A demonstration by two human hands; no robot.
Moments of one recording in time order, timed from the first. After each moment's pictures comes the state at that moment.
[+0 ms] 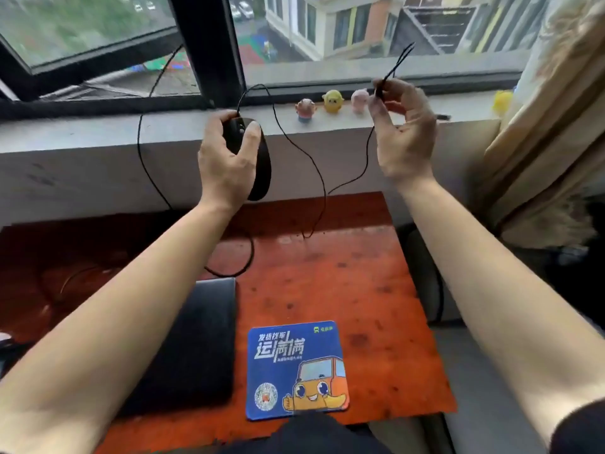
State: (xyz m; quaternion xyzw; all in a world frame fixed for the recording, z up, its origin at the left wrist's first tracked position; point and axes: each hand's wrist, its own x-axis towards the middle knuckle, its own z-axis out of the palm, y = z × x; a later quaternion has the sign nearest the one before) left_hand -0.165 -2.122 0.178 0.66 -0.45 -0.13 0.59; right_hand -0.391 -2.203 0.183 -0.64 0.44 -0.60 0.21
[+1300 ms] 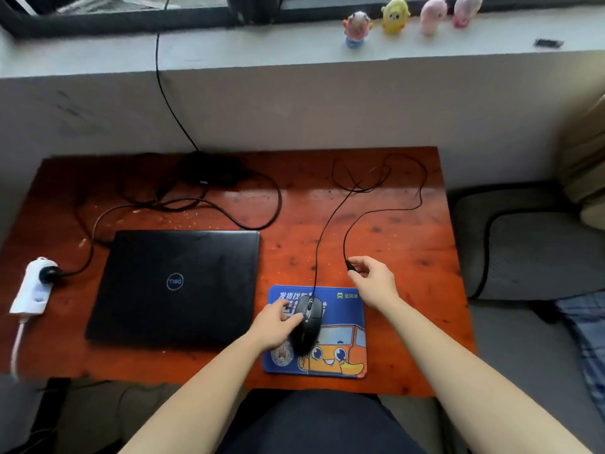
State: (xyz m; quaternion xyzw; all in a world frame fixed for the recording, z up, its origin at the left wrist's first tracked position) left_hand -0.197 -1.917 -0.088 0.78 -0.39 -0.48 0.06; right_hand -0.398 -2.055 -0.092 -0.60 0.62 -0.11 0.49
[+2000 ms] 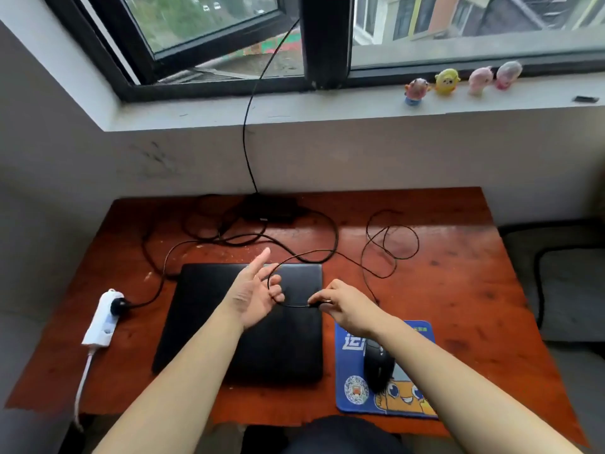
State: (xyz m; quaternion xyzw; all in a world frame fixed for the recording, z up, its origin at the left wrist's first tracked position) left_hand -0.014 -1.940 0.011 0.54 0.00 -0.67 0.51; right_hand -0.230 -2.007 -0.034 -0.85 0.34 0.03 0.39
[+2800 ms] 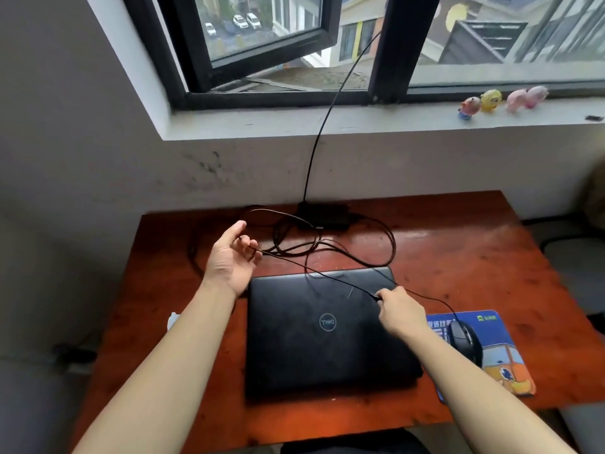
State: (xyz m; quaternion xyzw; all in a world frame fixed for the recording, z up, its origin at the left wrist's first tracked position) left_hand 0.236 -1.924 0.052 0.50 -0.02 -0.57 0.65; right_hand -0.083 -1.939 -0.038 -0.70 0.68 0.12 0.21
